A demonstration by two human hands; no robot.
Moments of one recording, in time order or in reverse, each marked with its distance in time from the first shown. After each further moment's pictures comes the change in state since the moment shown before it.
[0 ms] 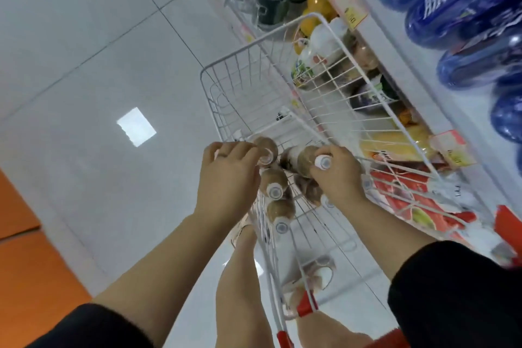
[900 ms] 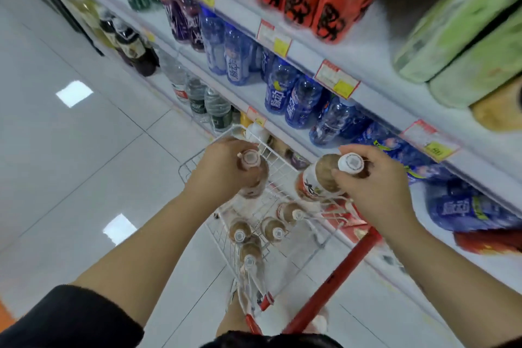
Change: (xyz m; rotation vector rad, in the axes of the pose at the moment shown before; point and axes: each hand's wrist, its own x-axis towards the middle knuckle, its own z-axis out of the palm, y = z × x) left_hand 0.041 0.129 -0.215 -0.392 -0.115 0.096; right_hand -0.159 -0.068 -0.257 0.391 0.440 -0.155
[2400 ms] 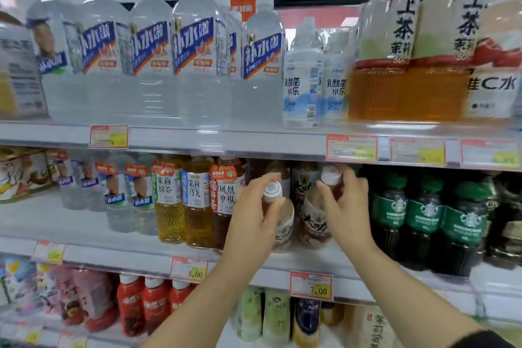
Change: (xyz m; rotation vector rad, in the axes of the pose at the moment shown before) left_hand 0.030 0.399 -0.128 -0.404 0.275 1.048; right_hand 0.040 -0.199 -0.307 -0.045 0.985 -0.508
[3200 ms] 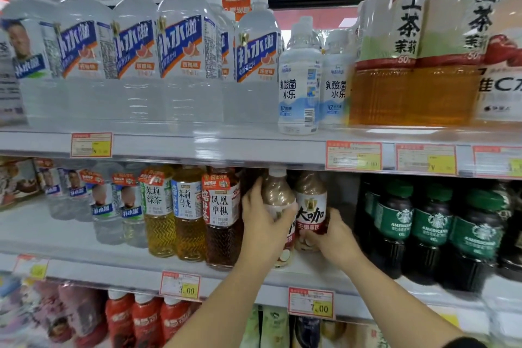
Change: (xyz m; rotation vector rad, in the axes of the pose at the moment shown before) left_hand 0.024 -0.029 0.048 -0.185 -0.004 -0.358; right_hand -0.003 0.072 0.032 -0.027 -0.422 0.443
